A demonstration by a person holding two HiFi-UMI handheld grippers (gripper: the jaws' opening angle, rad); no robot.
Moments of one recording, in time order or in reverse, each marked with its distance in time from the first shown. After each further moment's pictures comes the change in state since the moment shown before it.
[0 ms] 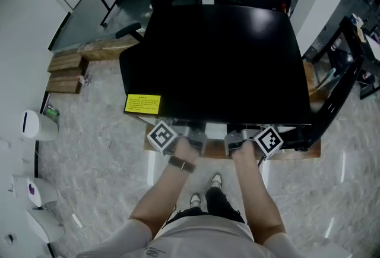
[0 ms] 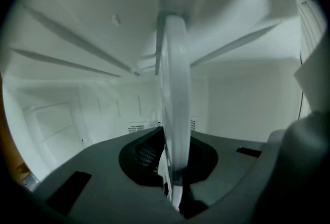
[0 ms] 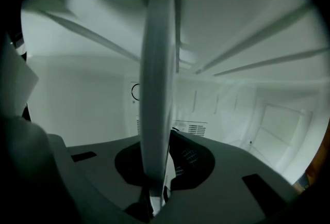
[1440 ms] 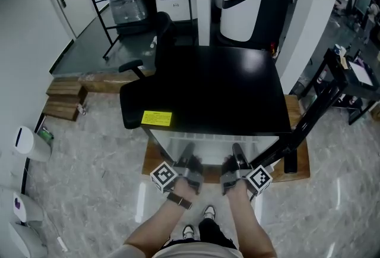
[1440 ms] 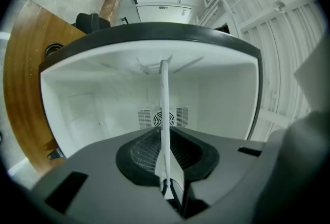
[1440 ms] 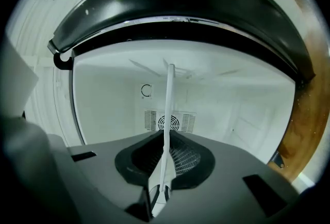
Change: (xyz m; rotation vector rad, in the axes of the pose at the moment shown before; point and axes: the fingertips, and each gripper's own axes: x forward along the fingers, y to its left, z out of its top) left arm -0.078 0.000 -0.034 -0.017 0.043 0.049; right arm -0.079 0.000 -0.023 0.005 0.003 -0.019
